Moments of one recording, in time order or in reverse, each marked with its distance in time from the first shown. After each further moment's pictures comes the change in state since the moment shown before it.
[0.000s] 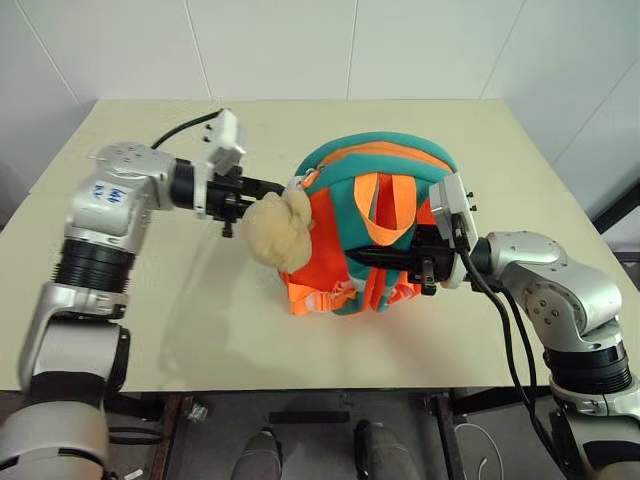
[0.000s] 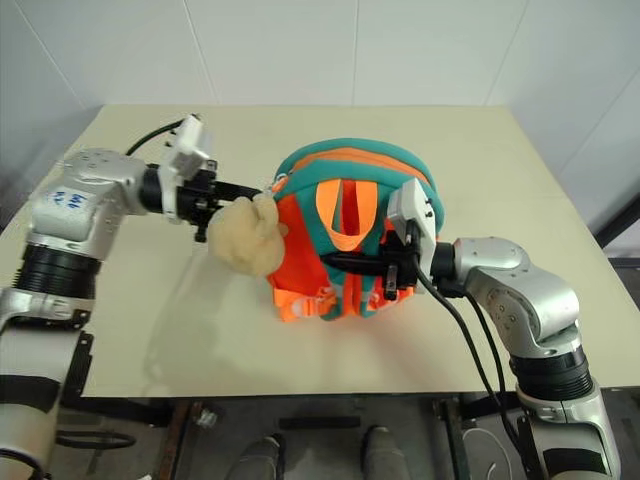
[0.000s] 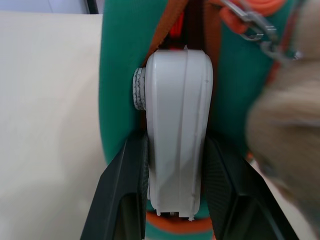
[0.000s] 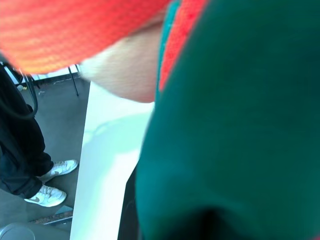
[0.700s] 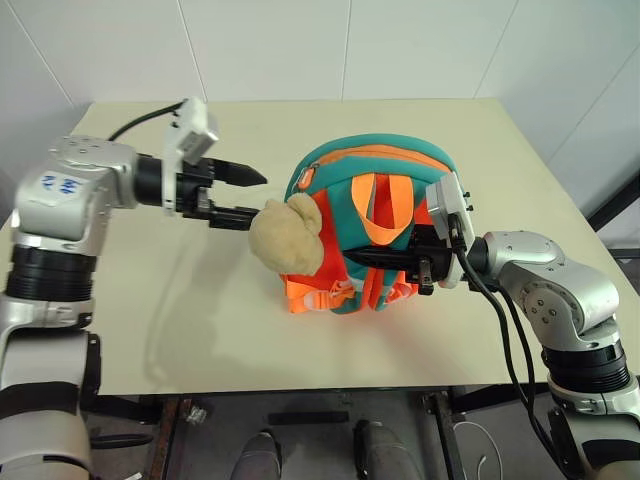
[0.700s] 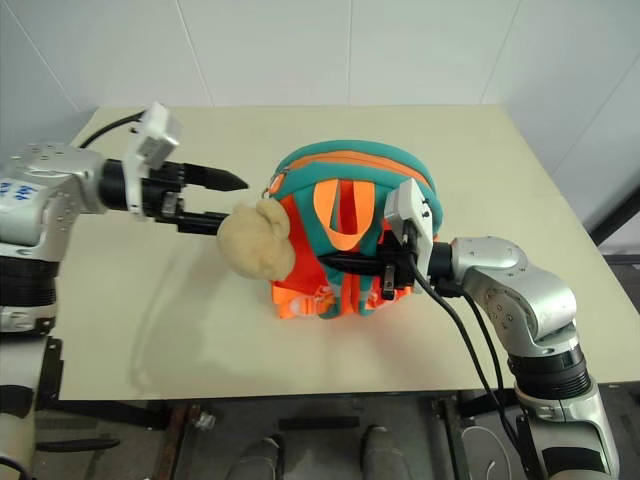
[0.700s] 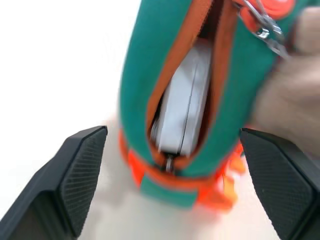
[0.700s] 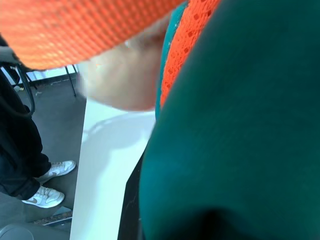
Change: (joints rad) left arm 0.069 0.176 0.123 -0.194 -0.003 0.247 -0.014; right arm -0.004 0.002 0.009 0.003 0.000 0.000 -0.006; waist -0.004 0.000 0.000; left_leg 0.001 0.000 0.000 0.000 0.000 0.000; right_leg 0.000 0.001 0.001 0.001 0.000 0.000
